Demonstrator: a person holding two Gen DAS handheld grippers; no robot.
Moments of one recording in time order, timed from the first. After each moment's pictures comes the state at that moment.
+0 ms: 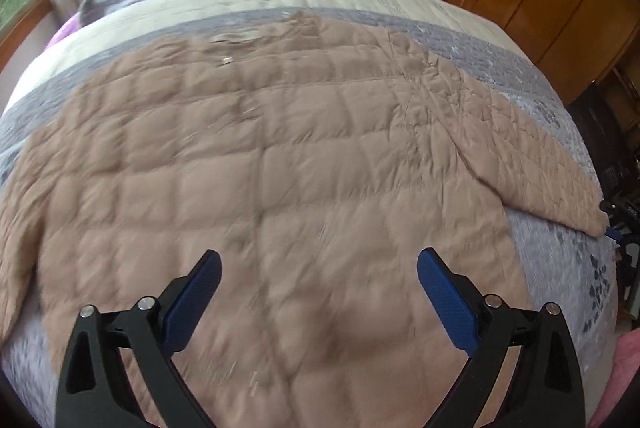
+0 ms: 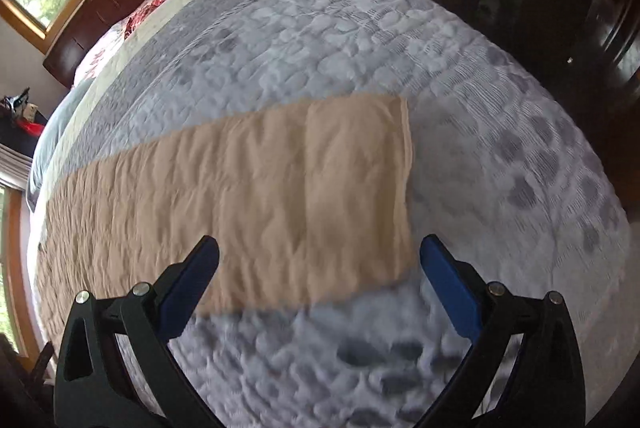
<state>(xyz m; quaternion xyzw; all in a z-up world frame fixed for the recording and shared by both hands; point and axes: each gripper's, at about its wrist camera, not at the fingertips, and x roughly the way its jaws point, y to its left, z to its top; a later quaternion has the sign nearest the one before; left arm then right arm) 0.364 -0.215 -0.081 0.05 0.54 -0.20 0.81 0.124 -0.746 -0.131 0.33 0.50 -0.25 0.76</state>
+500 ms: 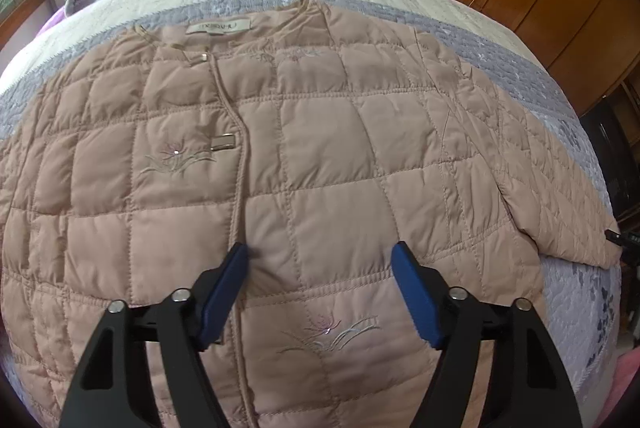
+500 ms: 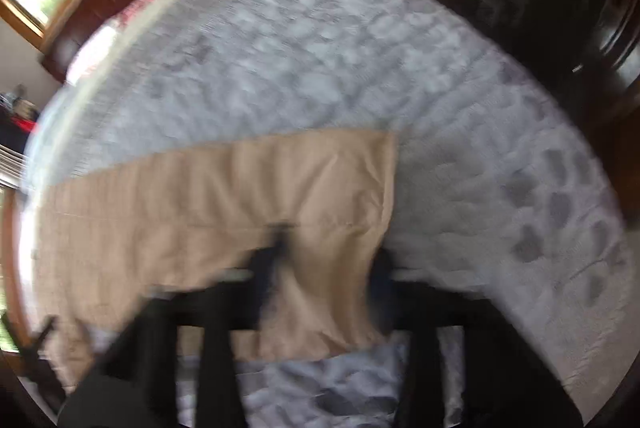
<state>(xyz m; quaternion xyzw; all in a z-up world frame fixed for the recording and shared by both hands) 0.405 -0.225 -0.122 0.03 0.55 -0.20 0.81 0.135 -0.765 -0.144 0.35 0.50 -0.23 0.76</state>
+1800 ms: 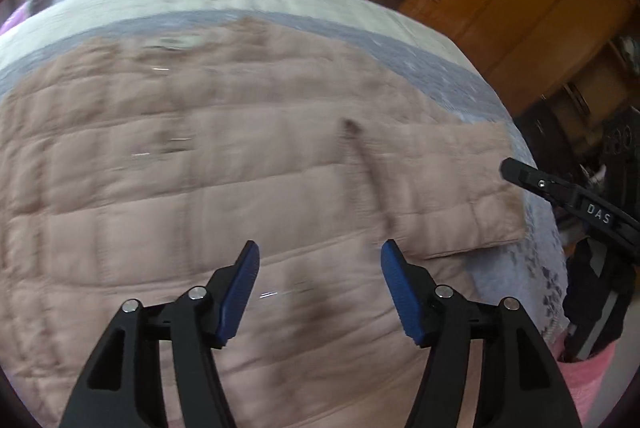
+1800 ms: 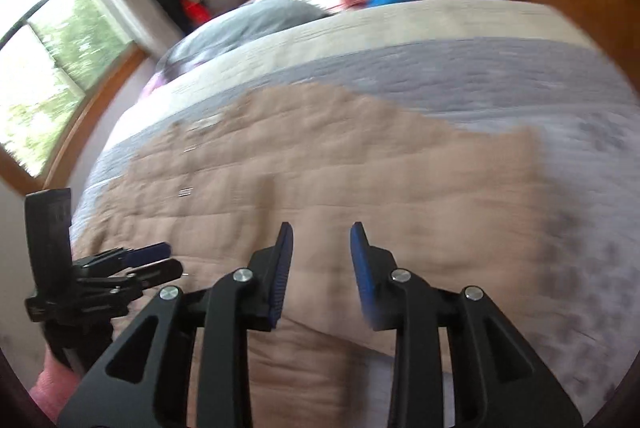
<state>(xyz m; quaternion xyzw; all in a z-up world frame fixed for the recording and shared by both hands) 0.389 -0.230 -0.096 -0.02 0.54 -0.31 0.78 0.287 -0.481 -0.067 0.18 0.46 0.03 0.87</state>
